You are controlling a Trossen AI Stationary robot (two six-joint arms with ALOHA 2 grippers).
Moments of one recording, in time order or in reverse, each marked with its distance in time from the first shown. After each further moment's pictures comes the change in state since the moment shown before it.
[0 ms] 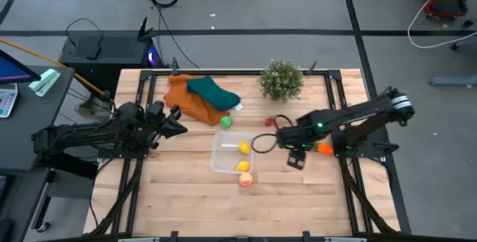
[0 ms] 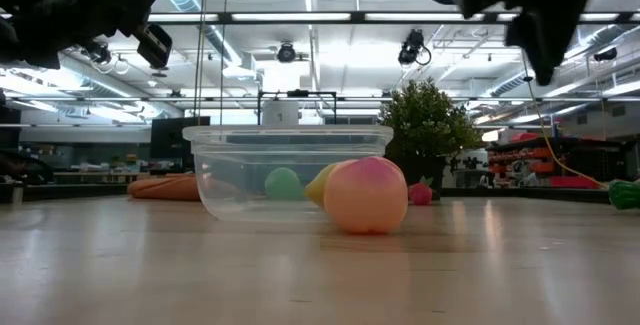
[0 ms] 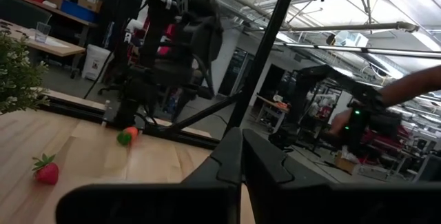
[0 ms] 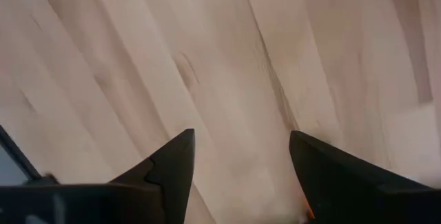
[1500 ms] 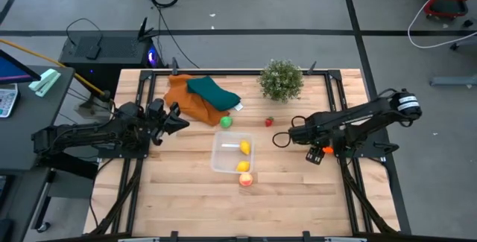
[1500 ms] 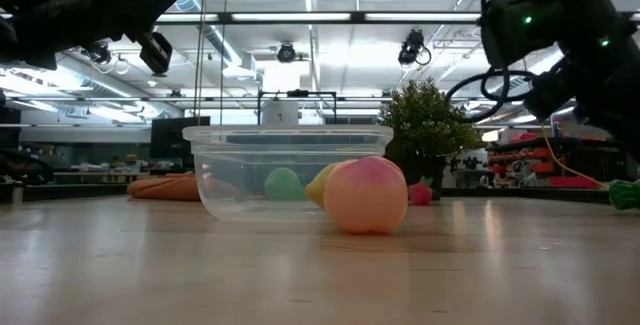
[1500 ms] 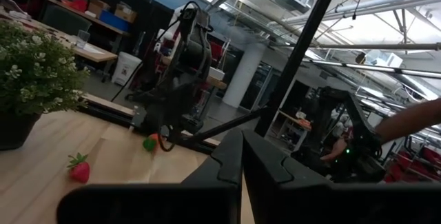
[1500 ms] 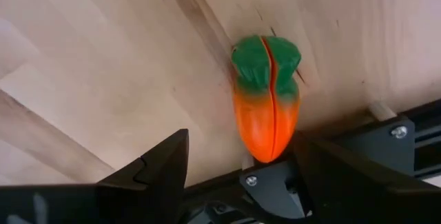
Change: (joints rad) left arm 0.000 0.002 0.000 -0.012 -0.125 -0.024; right arm -0.141 -0.089 -0.470 0.030 -0.087 -0.075
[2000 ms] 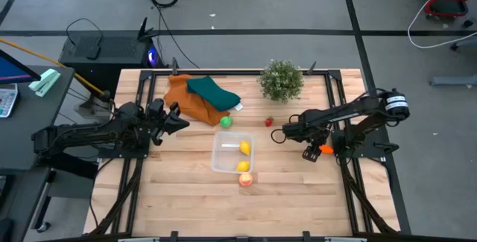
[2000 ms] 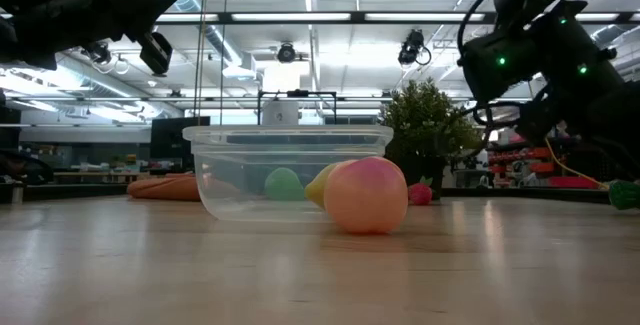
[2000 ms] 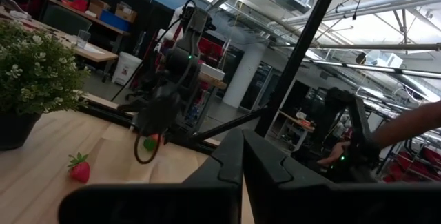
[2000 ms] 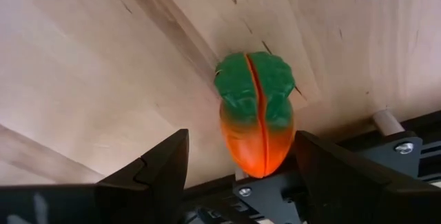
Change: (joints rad) left arm 0.000 0.000 0.000 0.000 0.000 0.000; right arm -0.101 0.142 0.000 0.027 -0.026 -0.091
